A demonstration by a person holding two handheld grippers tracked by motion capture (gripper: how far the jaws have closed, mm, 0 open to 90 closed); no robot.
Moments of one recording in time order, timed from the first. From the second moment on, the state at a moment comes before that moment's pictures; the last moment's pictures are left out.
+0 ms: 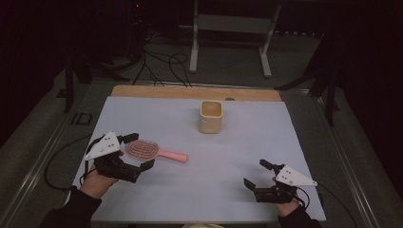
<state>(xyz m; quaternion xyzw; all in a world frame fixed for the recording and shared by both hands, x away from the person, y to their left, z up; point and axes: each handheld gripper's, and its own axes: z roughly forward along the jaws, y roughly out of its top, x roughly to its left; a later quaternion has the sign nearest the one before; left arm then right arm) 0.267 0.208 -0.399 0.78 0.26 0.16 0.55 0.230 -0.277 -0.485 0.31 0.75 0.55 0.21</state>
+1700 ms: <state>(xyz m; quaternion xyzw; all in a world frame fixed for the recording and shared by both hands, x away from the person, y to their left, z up) 0.322 0.129 -0.430 0.81 0.28 0.13 0.50 0.230 -0.277 -0.486 0.31 0.75 0.55 0.21</state>
